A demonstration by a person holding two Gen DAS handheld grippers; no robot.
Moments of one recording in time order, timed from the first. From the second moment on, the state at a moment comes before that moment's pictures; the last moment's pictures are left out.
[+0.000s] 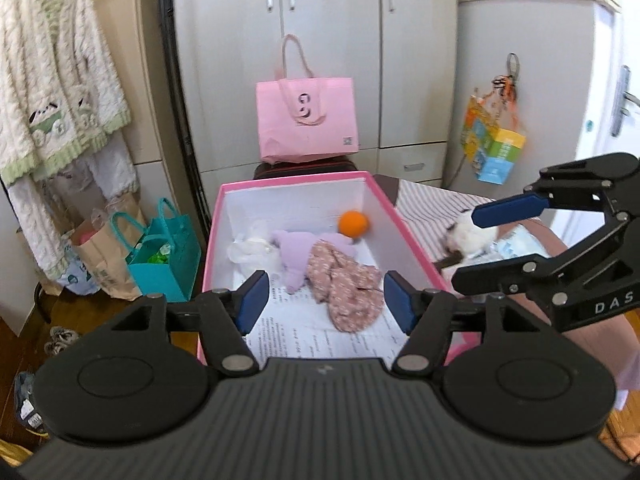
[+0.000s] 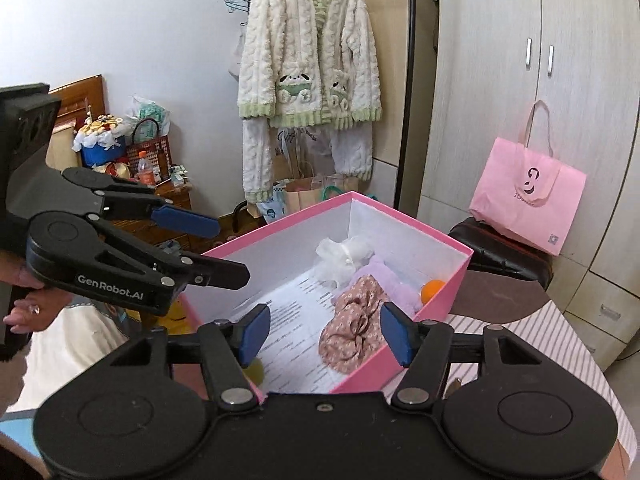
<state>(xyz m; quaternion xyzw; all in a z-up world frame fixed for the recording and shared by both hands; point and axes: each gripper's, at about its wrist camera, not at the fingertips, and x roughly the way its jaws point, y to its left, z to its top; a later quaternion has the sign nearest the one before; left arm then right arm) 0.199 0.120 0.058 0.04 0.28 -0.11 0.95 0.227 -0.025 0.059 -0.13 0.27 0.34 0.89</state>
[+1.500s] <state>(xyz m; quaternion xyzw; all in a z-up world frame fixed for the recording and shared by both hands) 0.172 -0.035 0.017 -0.01 0.30 -0.27 0.91 0.115 -0.193 0.018 -0.14 0.26 0.24 0.92</state>
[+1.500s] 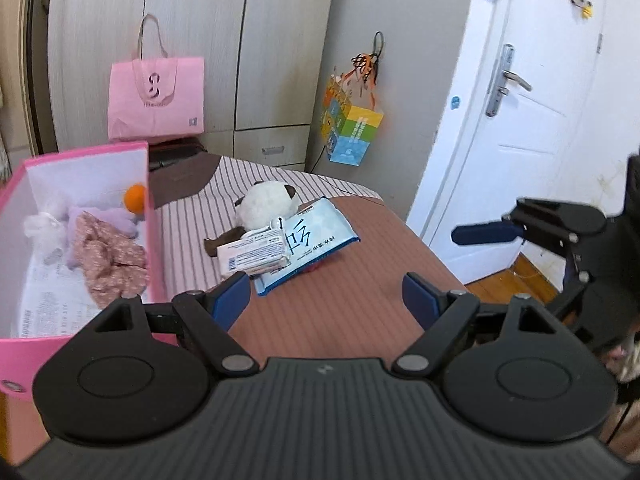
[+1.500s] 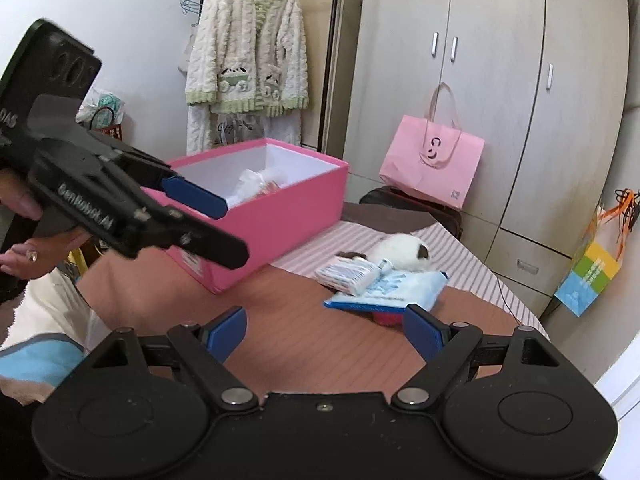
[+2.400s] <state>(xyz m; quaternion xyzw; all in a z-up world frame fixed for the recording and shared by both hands) 0.312 -0.073 -0.081 -0.07 0.34 -0.14 0.93 0.288 -0.216 -0.092 -0.15 0.28 0.28 0.91</state>
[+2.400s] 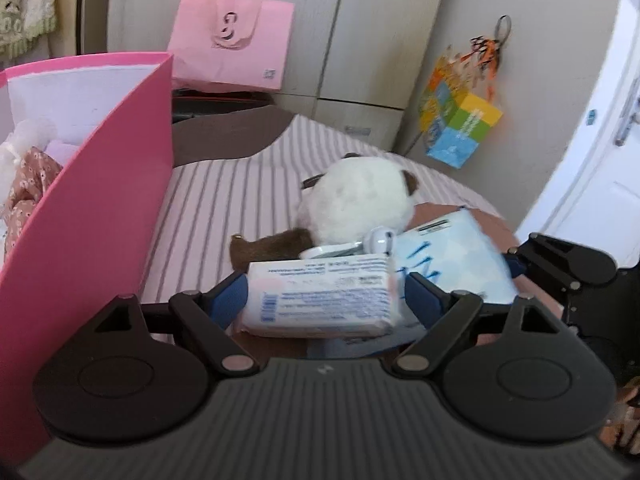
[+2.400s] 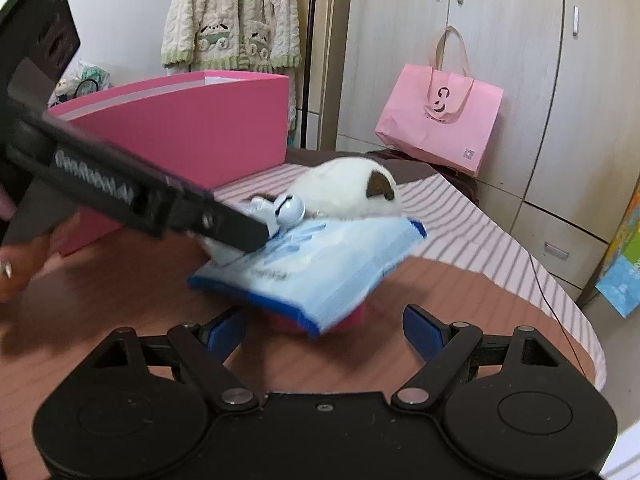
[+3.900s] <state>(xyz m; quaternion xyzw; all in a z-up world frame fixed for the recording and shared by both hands) 0.297 -0.075 -0.093 -0.02 0.34 -0.11 0.94 0.249 -0.208 -0.096 -0.11 0.30 0.20 0.93</state>
